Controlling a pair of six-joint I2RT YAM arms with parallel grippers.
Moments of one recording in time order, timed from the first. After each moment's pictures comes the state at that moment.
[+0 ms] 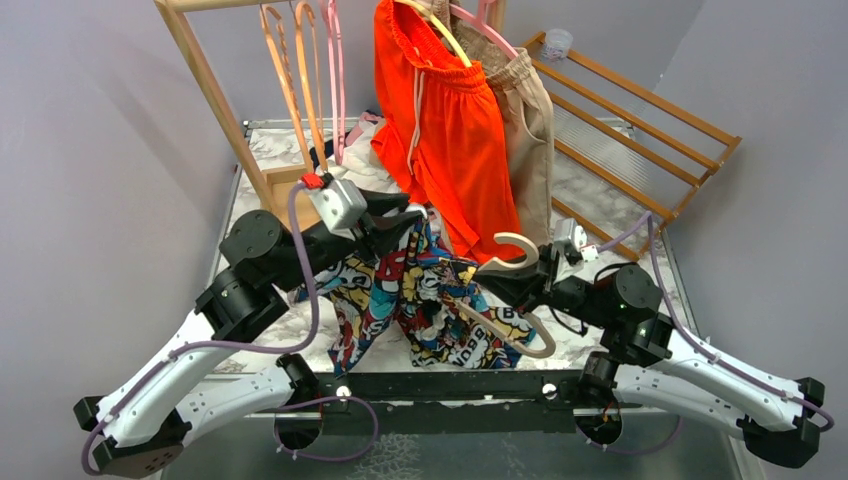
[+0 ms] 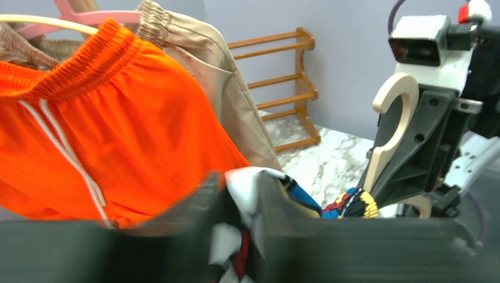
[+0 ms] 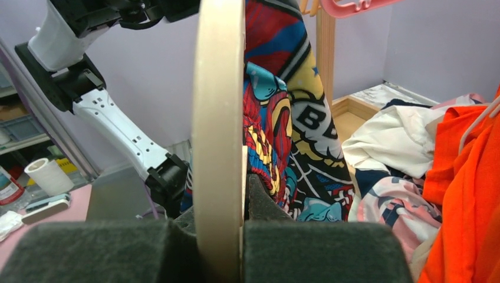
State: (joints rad) left arm -0.88 0.80 1.16 -0.17 0.17 0.06; right arm 1.04 0.61 0.67 0.19 -0.17 0.19
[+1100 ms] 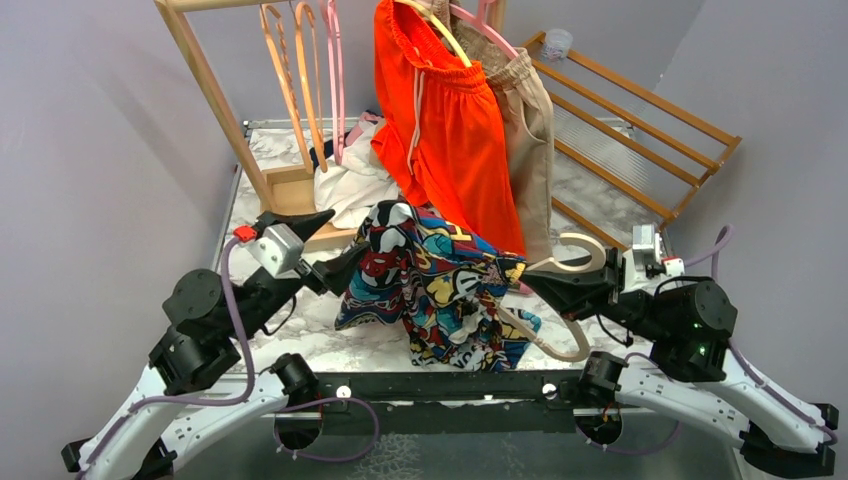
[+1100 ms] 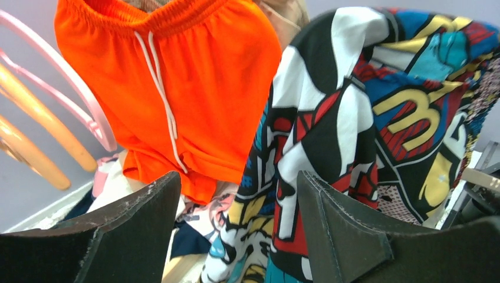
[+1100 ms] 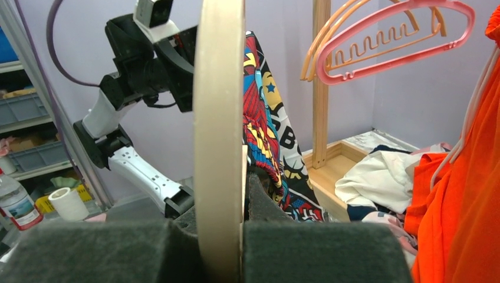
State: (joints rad) left arm -0.88 0.47 0.99 -0.36 -0.09 0.10; right arm 1.04 0.42 0.78 0.05 -0.14 0.18
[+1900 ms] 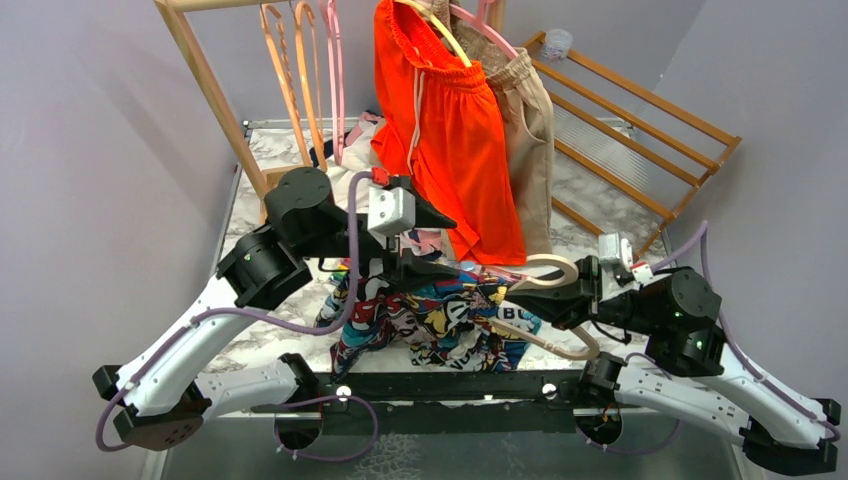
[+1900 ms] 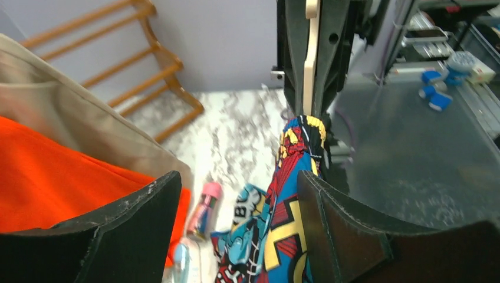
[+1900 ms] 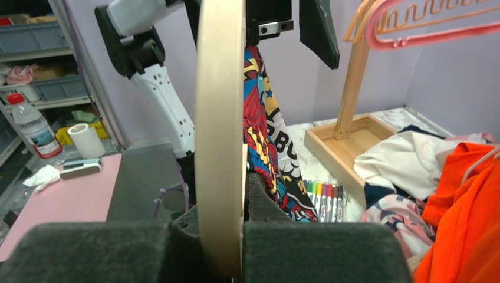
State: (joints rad) left arm -0.88 0.99 1.39 -0.37 0.67 0.10; right arm 1.04 0.48 0.83 -0.08 -0.31 0.11
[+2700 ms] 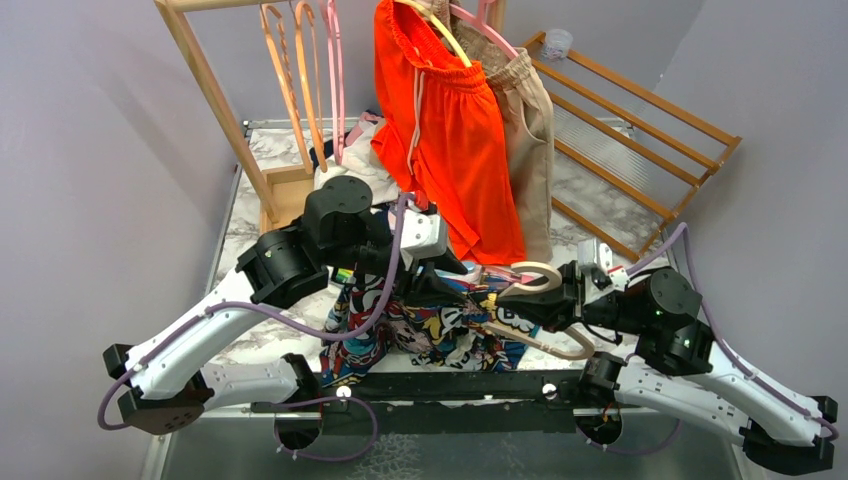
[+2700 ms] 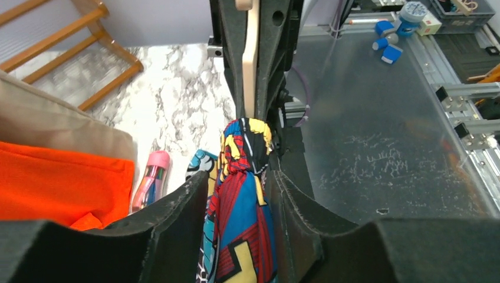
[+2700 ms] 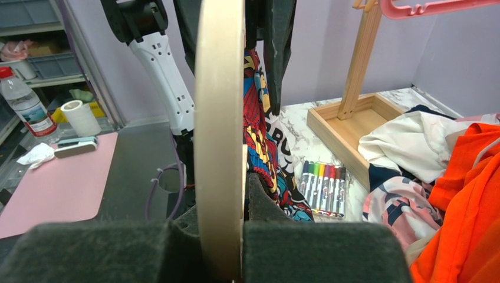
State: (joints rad) left arm -0.98 1.08 1.42 -0.59 0.71 0.14; right arm 1.04 0.48 0.77 -0.10 -0.33 0.08
